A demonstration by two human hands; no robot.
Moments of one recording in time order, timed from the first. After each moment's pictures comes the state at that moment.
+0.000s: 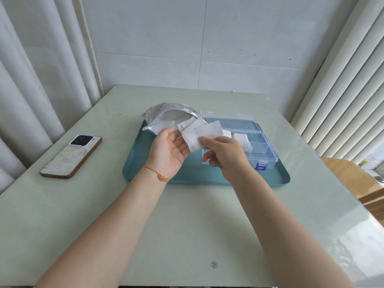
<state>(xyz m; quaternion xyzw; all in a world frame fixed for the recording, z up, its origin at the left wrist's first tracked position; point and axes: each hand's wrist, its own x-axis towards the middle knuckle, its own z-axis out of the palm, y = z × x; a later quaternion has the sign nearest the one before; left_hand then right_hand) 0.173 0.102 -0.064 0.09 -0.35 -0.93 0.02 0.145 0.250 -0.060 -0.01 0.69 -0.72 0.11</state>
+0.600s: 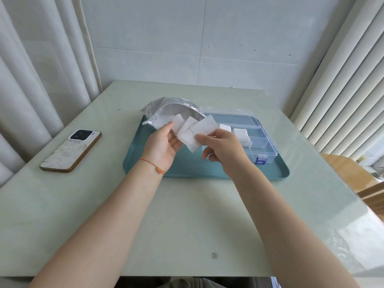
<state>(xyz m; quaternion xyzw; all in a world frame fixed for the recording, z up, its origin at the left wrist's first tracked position) 0.174 0.094 -0.064 0.14 -0.43 -0.89 0.08 0.153 0.247 -0.055 -0.05 0.73 -0.67 0.10</state>
